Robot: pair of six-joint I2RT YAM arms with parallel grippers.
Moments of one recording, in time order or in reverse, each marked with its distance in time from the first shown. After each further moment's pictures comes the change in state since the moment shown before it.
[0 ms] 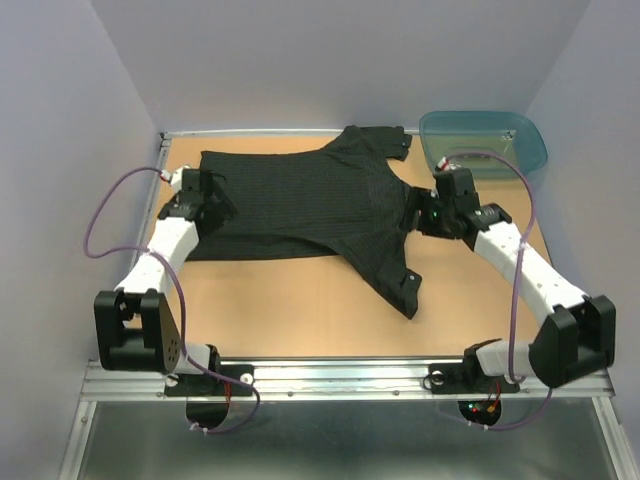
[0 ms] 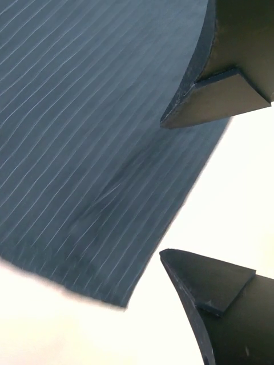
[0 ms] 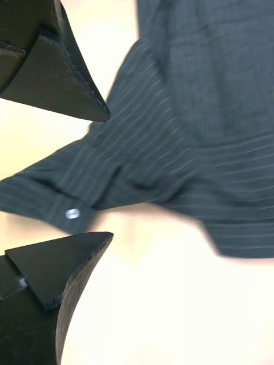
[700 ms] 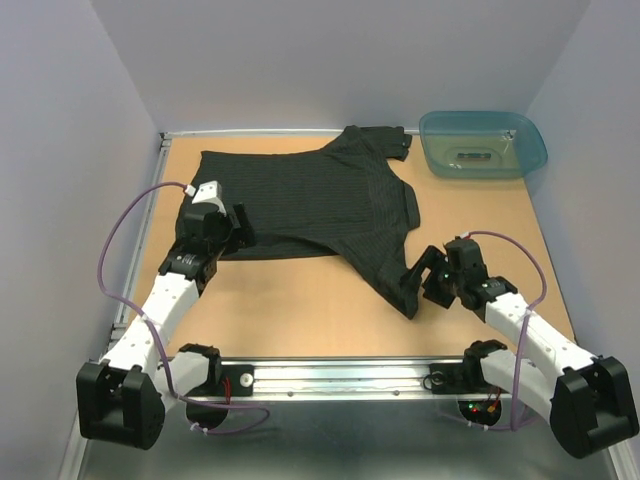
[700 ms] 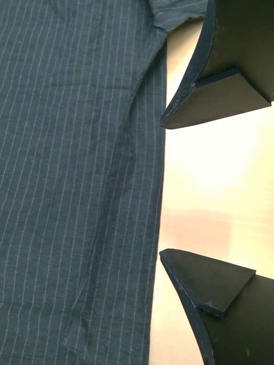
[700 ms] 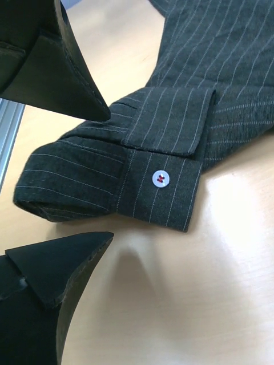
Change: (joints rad) left arm -0.189 -0.407 -0.354 0.258 0.165 0.224; right arm 0.000 -0.451 -0.693 0.209 -0.130 0.443
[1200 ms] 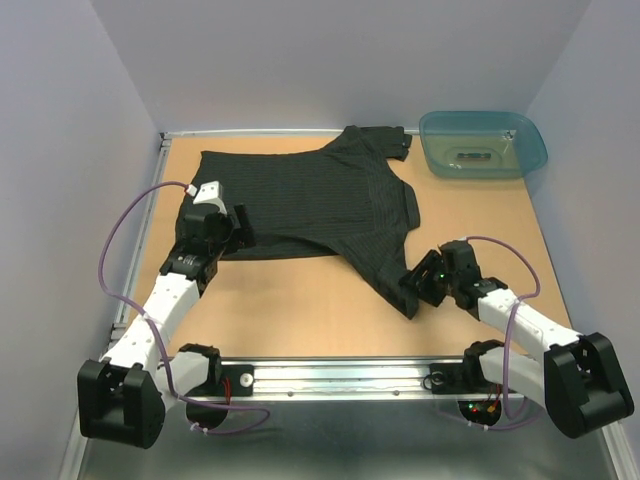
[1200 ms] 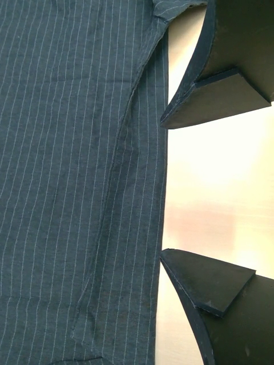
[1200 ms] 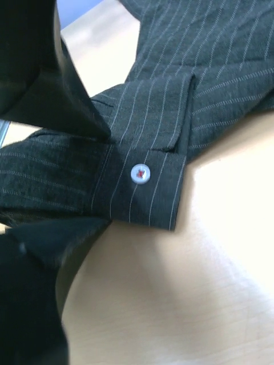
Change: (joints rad) left arm 0.000 -0.022 -0.035 0.040 -0.010 0.040; right arm 0.000 0.116 -0.068 0.183 -0.015 0.117
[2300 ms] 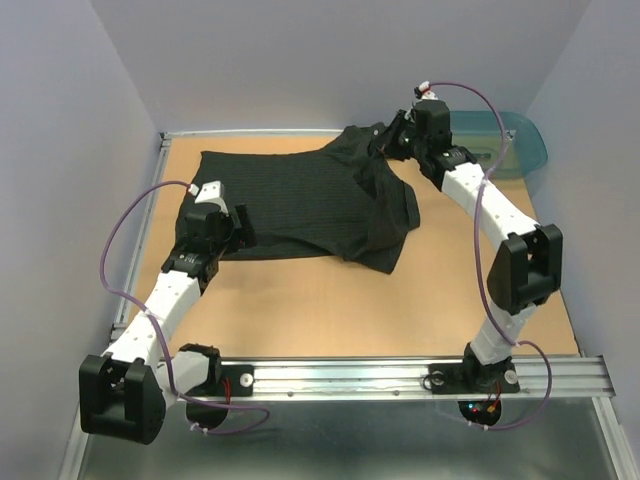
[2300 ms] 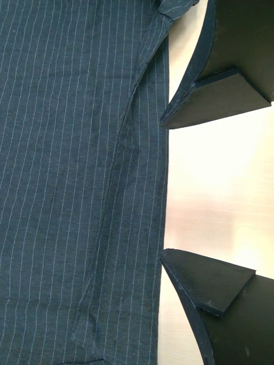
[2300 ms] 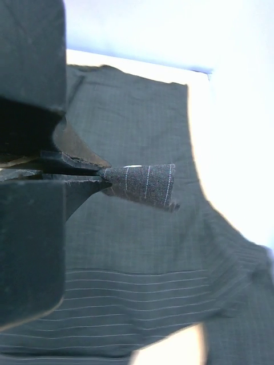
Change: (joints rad) left arm 0.000 0.029 0.000 0.014 0.000 0.010; right arm 0.015 0.690 1.182 0.009 -0.014 -0.389
